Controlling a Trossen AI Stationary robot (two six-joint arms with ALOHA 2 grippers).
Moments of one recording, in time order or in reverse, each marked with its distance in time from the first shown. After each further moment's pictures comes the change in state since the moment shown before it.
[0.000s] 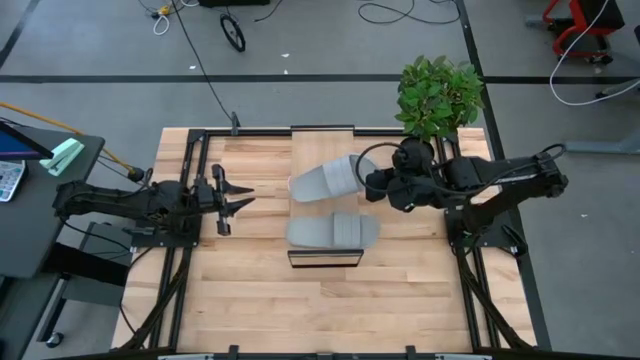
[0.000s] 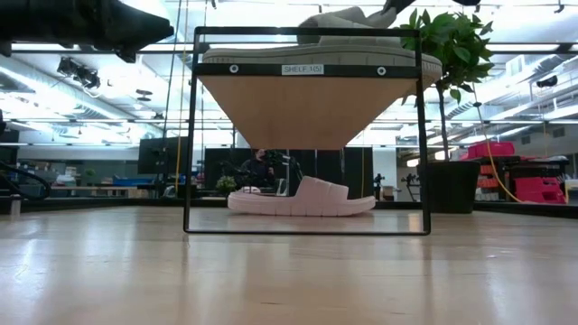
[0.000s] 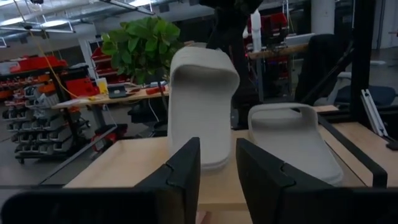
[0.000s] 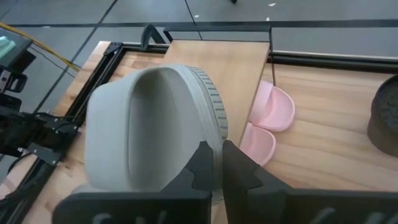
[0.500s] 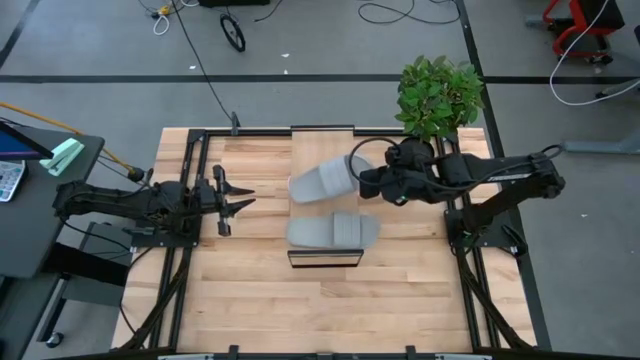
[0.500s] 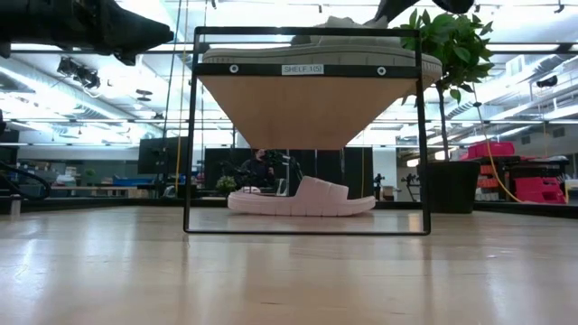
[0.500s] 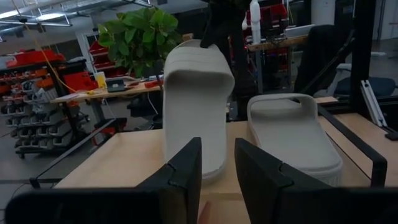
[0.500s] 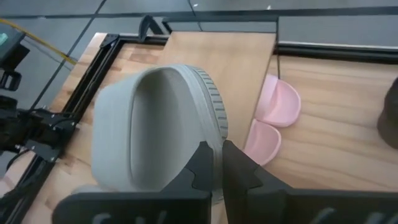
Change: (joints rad) left arm 0.000 0.000 0.000 -0.034 0.000 -0.001; right arm -0.055 0.028 0.000 0.049 -0.076 -0.033
